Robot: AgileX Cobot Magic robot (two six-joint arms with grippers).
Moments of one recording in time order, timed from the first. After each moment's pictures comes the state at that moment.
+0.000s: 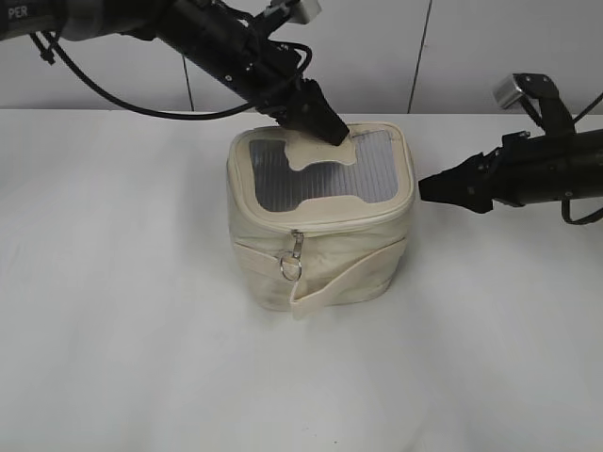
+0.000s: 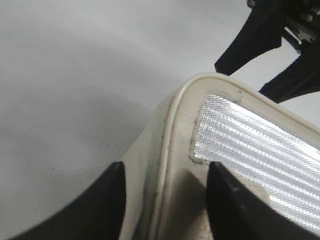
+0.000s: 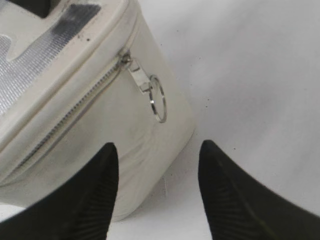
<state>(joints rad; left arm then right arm) -0.43 2.33 -2.03 -0.88 1.13 1.07 0.02 1.87 -0.91 1.55 0.67 -1.83</state>
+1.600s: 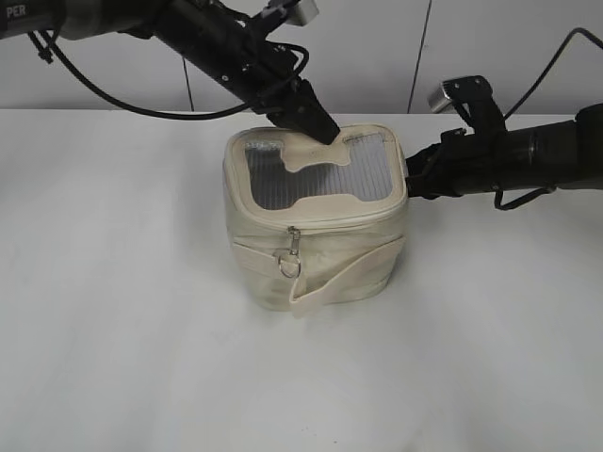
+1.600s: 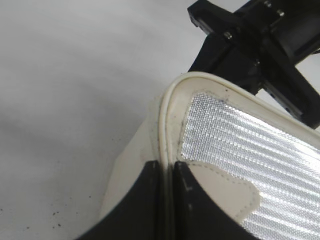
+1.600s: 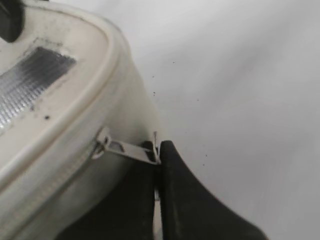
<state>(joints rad) -0.43 2.33 -2.04 -0.85 1.13 1.06 0.16 2.05 -1.05 1.75 0.58 -2.02</state>
